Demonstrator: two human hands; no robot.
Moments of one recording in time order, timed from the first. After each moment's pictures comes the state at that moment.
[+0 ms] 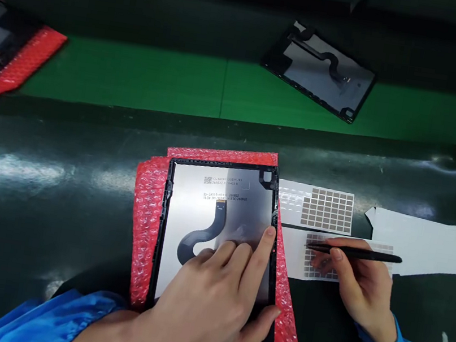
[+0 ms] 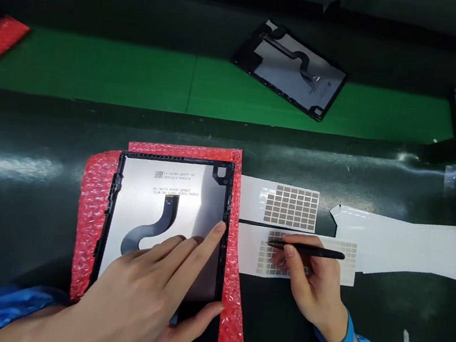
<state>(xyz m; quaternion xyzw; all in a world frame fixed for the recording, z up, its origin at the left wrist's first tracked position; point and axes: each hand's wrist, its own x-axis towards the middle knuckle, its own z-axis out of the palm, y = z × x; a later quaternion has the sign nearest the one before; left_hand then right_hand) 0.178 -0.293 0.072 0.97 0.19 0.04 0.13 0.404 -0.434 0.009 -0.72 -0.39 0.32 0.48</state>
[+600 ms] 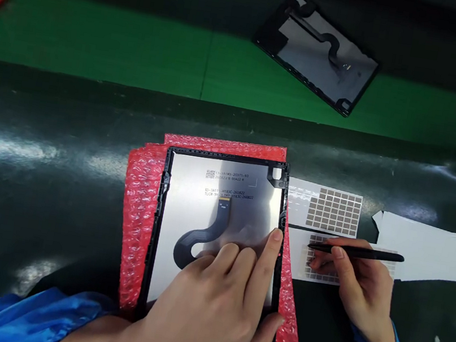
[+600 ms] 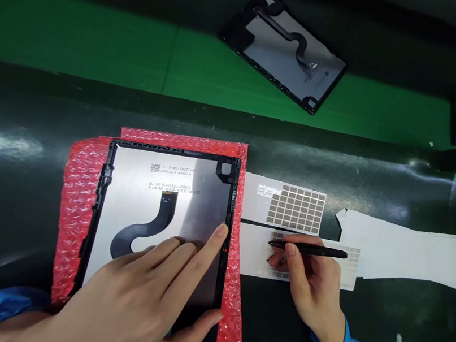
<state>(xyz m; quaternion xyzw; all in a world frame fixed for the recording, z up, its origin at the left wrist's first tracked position) 0.176 -0.297 0.071 0.97 0.19 0.03 0.13 0.401 -0.432 0.013 -0.74 -0.35 0.35 0.45</state>
